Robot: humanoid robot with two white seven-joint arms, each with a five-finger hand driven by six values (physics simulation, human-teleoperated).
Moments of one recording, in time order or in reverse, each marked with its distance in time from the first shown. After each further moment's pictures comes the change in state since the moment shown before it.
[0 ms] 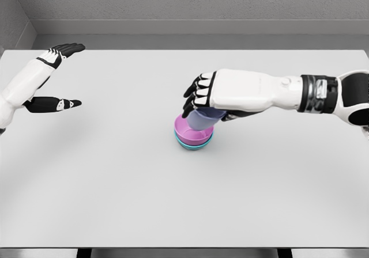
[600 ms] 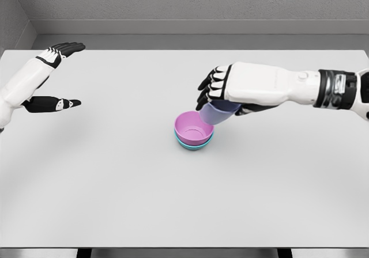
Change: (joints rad) left arm 0.003 0.010 0.000 -0.018 0.005 -0.001 0.000; right arm 0.000 -0.065 -0.024 -0.005 -0.032 -0.003 -0.001
